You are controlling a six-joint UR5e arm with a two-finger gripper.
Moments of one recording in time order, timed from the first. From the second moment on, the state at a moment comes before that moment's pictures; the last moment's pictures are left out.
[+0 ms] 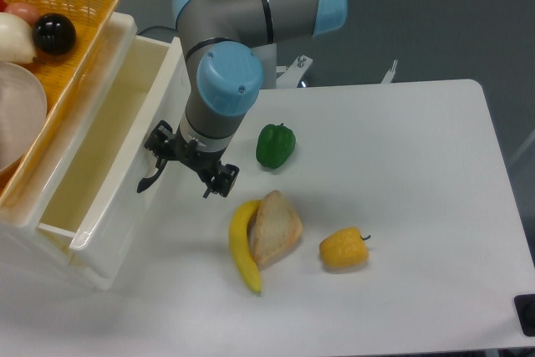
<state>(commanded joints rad) 2.30 -1.84 -1.52 -1.44 1.24 0.74</state>
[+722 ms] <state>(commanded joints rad) 2.30 -1.84 -1.53 -1.45 1.23 0.70</state>
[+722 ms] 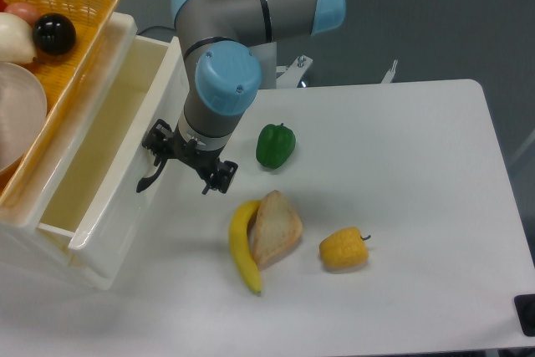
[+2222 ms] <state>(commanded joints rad) 2.30 -1.85 -1.53 -1.45 1.24 0.70</state>
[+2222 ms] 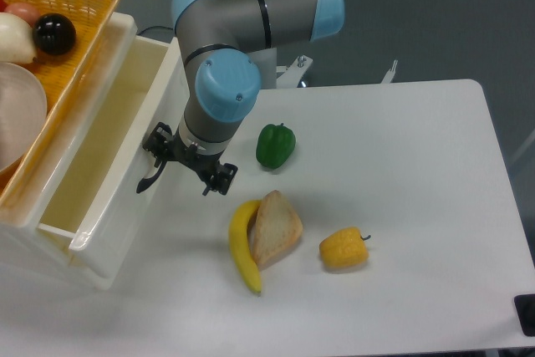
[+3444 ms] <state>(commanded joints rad) 2.32 -1.85 -1.52 -1.42 1.27 0.73</state>
